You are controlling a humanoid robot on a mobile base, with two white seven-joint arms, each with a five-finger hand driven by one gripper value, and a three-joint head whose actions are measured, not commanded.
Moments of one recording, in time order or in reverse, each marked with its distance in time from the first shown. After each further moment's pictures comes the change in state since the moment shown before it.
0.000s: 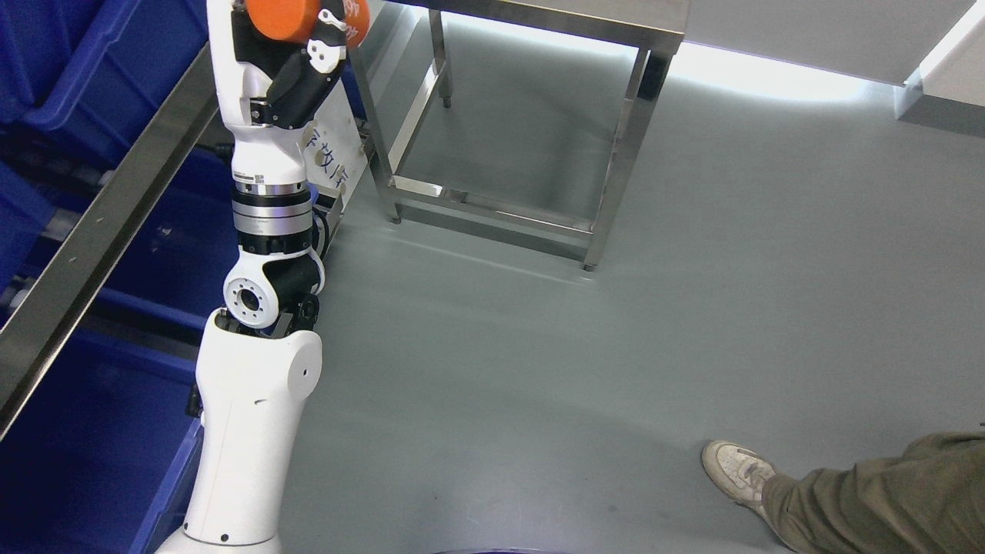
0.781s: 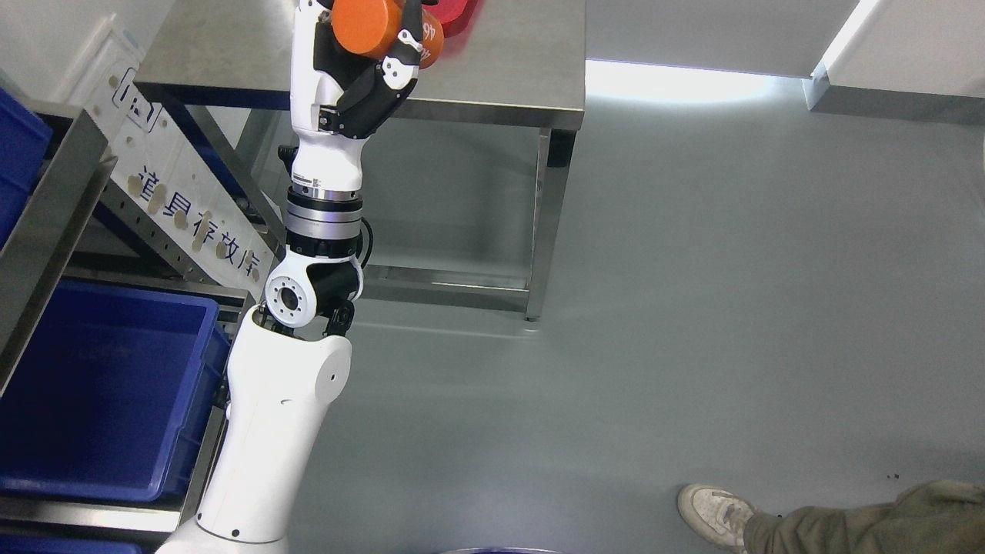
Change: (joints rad) left arm -0.021 0.000 -0.103 0.030 0.037 0.033 -0.002; right arm 0.000 0.000 0.000 0.000 0.000 -0.002 0.000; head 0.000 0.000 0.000
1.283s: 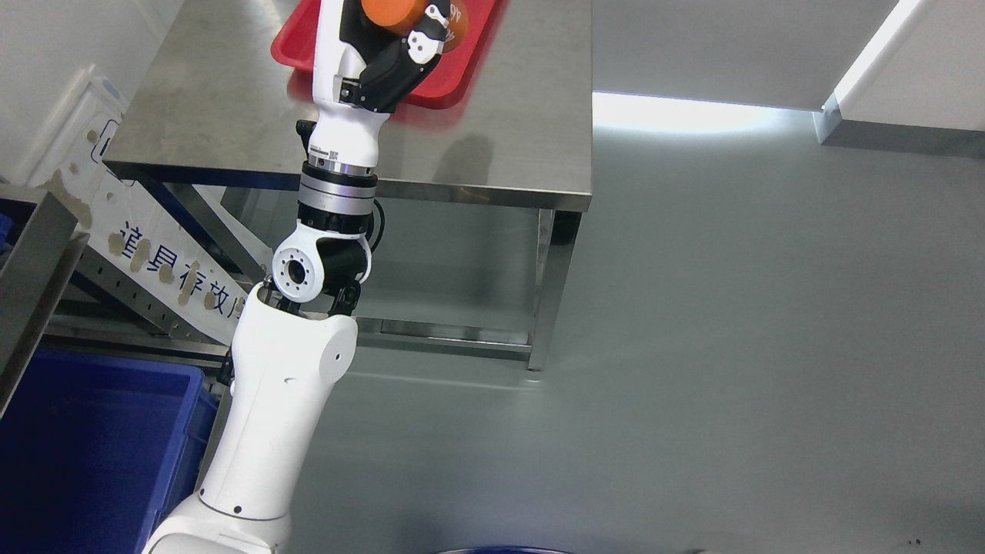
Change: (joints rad) left arm -0.078 0.000 -0.018 0.028 0.020 0.126 0.000; right arm 0.000 0.000 0.000 0.000 0.000 0.000 0.000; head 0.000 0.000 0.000
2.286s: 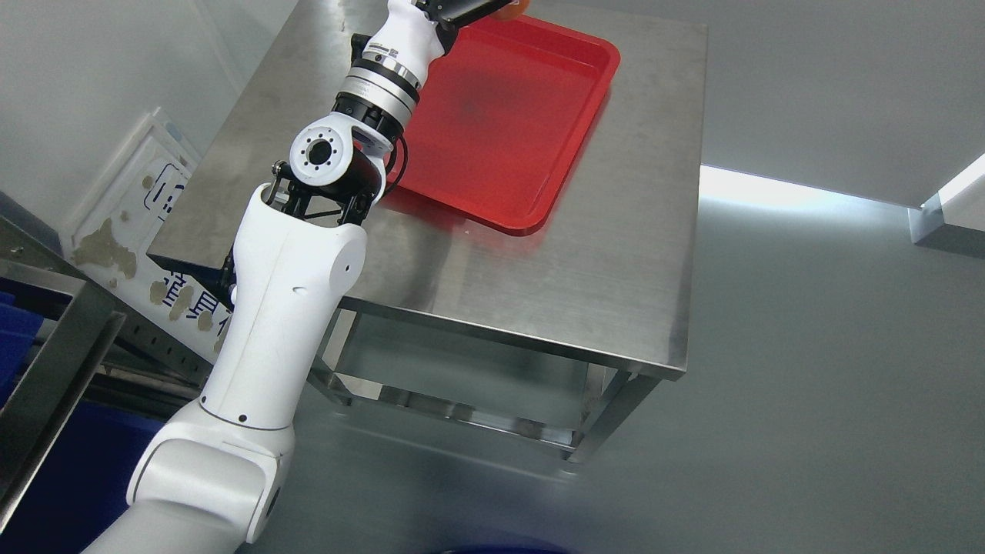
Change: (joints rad) left arm -0.249 0.000 -0.069 0.166 -0.044 0.459 0.002; right arm 0.000 0.000 0.000 0.000 0.000 -0.001 0.000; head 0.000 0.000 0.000
